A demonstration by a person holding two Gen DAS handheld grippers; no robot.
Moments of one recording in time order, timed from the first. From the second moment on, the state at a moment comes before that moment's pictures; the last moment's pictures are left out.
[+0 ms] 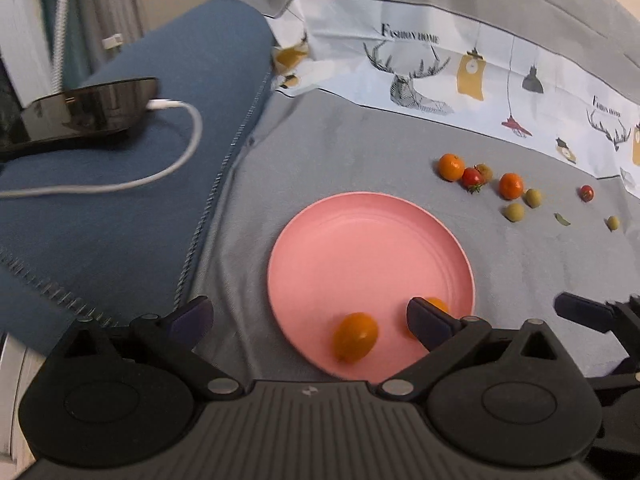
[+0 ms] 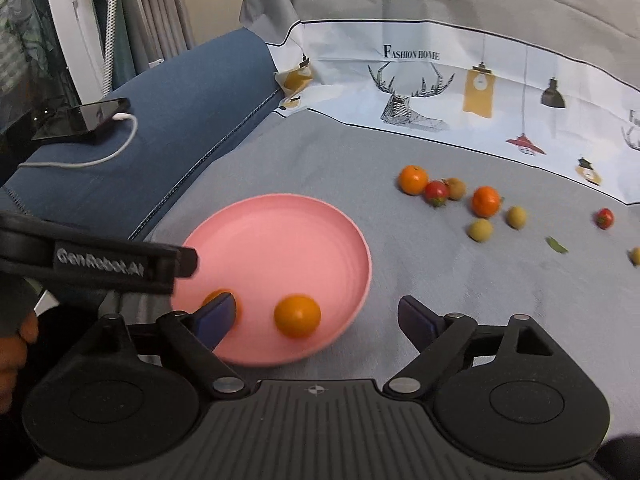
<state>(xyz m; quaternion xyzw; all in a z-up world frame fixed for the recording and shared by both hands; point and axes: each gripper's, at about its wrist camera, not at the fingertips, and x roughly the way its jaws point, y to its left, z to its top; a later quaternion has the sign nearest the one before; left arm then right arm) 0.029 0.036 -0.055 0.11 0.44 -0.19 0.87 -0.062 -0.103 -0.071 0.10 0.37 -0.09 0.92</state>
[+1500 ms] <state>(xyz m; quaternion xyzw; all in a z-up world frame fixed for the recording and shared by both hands) -0.098 0.078 0.020 0.11 0.34 -0.15 0.92 -0.198 -0.055 0.014 0.04 0.23 -0.11 0.97</state>
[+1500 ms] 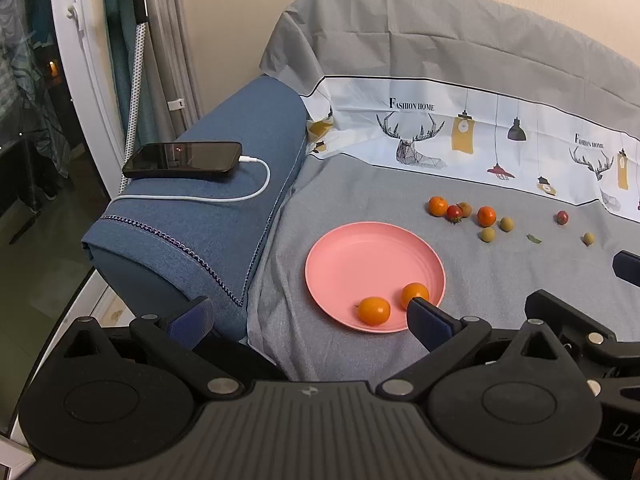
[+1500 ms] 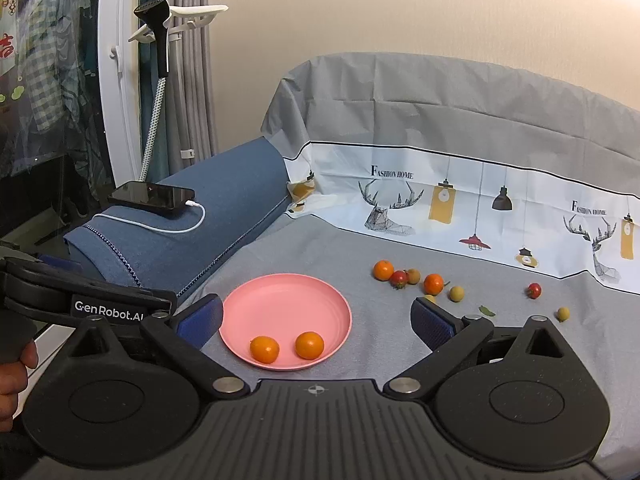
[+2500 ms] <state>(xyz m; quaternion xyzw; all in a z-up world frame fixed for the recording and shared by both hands) -0.093 0.077 0.013 0.12 0.35 -0.15 0.91 -0.191 -0.056 0.011 0.05 0.24 -0.11 0.96</state>
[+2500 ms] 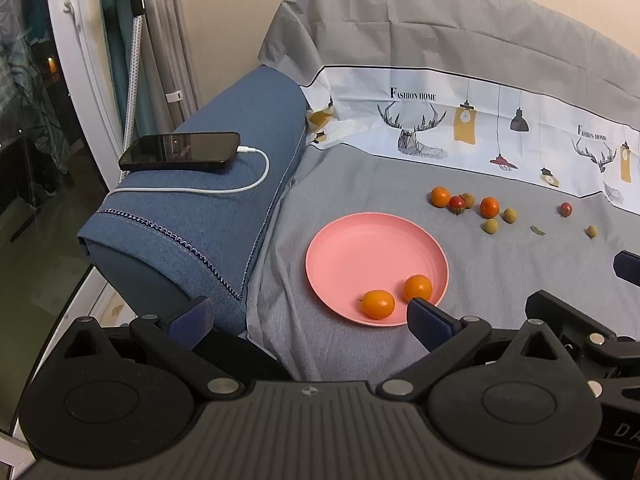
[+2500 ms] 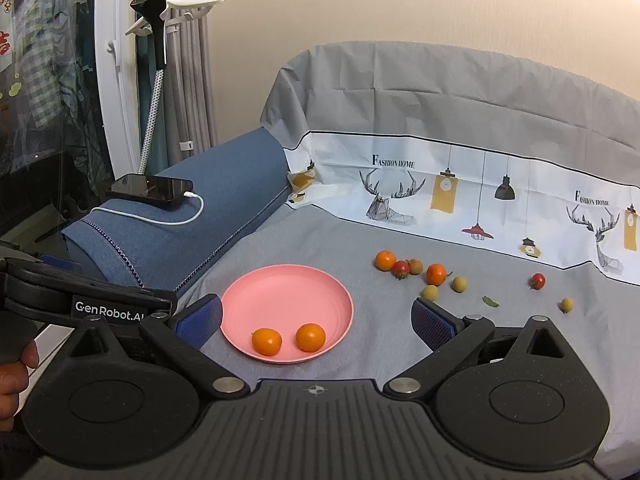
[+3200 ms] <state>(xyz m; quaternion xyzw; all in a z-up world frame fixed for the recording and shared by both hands) -0.084 0.071 0.003 0.13 0.37 -0.15 0.91 -0.185 -0.063 0.001 0.06 0.26 -0.11 0.96</state>
